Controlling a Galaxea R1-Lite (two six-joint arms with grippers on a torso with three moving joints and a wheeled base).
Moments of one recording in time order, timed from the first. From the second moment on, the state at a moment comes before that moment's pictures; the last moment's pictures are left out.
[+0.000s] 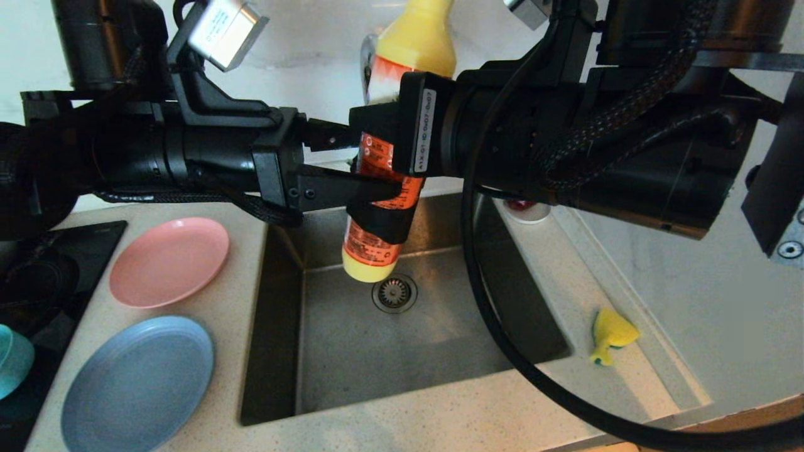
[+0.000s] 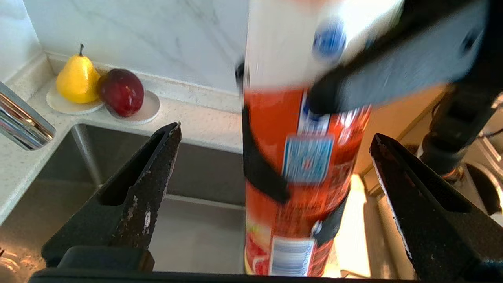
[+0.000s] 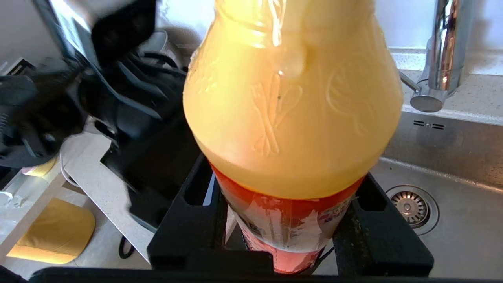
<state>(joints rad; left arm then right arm) -0.38 1.65 -1.38 -0.17 -0.99 0.23 0.97 1.72 -1.59 -0.22 -0.11 0.24</state>
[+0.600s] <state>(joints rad) -0.39 1.69 -1.39 -0.16 -1.00 0.27 0.99 1.72 -1.59 -0.22 -0.11 0.24</state>
